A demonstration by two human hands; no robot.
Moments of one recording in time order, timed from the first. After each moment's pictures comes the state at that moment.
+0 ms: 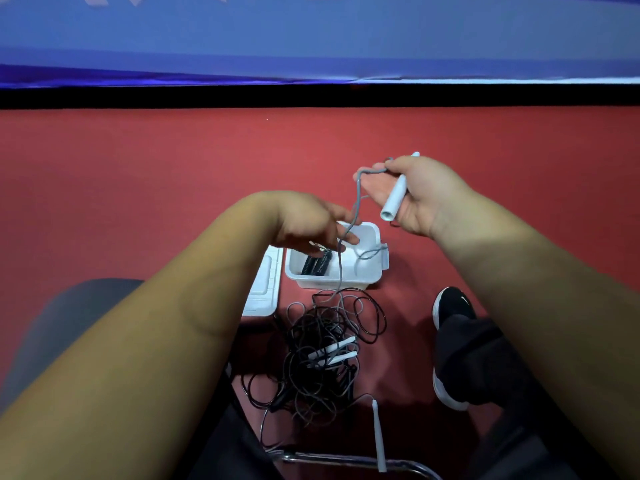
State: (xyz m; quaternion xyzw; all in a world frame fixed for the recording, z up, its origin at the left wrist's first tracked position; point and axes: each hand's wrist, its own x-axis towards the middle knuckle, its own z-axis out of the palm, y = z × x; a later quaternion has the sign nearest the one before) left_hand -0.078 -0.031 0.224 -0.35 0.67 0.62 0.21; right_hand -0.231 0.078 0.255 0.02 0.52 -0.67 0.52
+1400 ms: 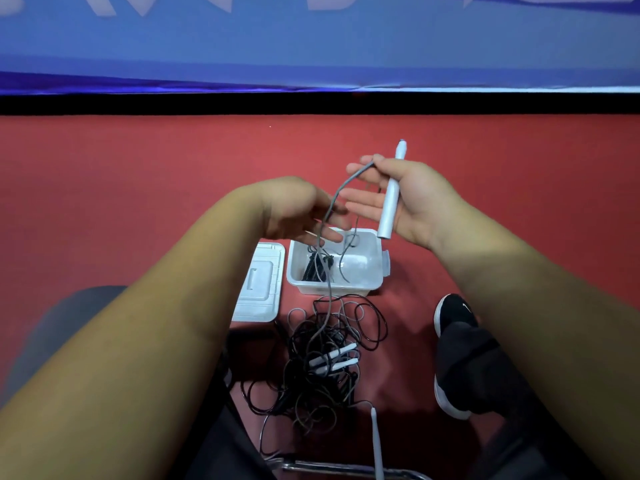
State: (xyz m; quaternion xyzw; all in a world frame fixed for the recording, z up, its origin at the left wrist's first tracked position) left_hand -0.073 -0.045 0.245 -0.41 0.60 0.68 0.09; right_hand -0.223 0.080 0.259 -0.13 0.53 -0.63 0.56
